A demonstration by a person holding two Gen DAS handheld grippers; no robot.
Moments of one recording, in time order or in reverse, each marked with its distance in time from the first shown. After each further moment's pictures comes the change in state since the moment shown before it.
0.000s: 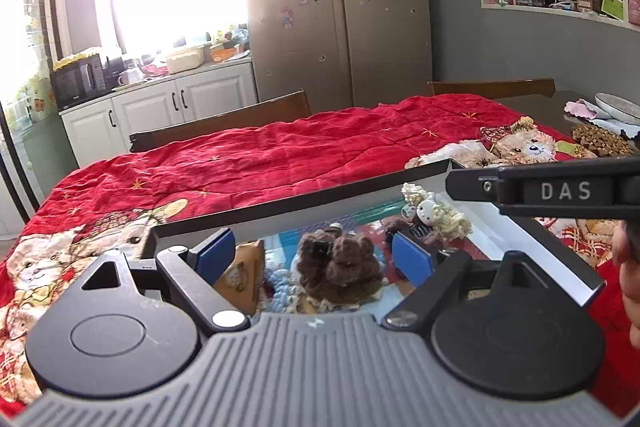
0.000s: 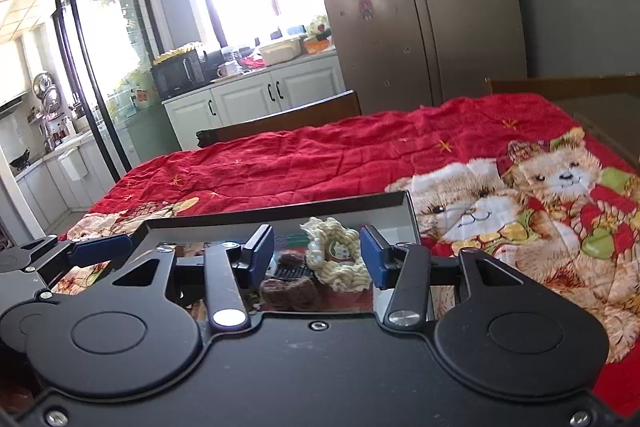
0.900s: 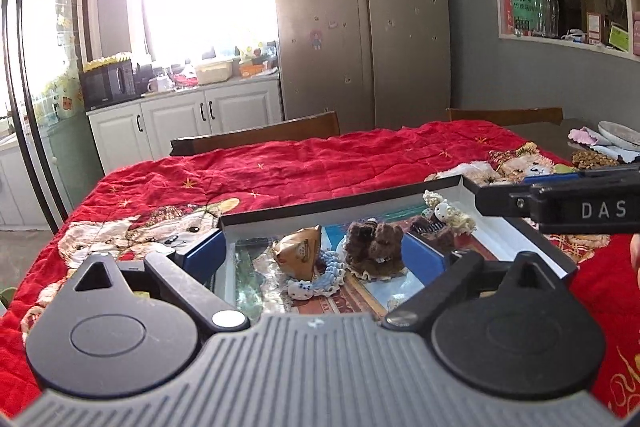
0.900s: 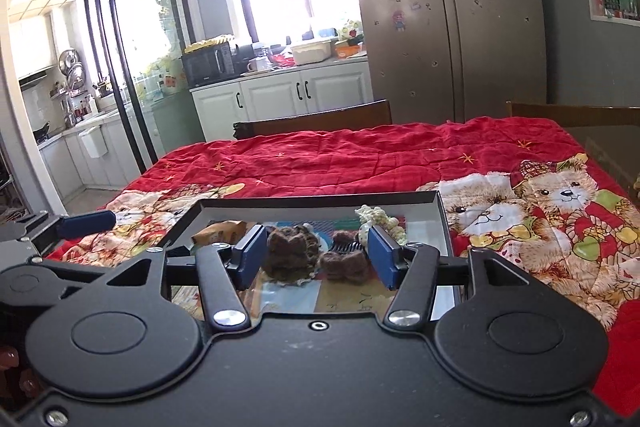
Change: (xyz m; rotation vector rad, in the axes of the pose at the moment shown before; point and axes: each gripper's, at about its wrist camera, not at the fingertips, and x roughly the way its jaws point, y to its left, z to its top) left arm -0.073 0.031 -0.012 -0.053 -0.064 0.044; right arm -0.066 0.043 -0.007 -0.093 0.003 0.050
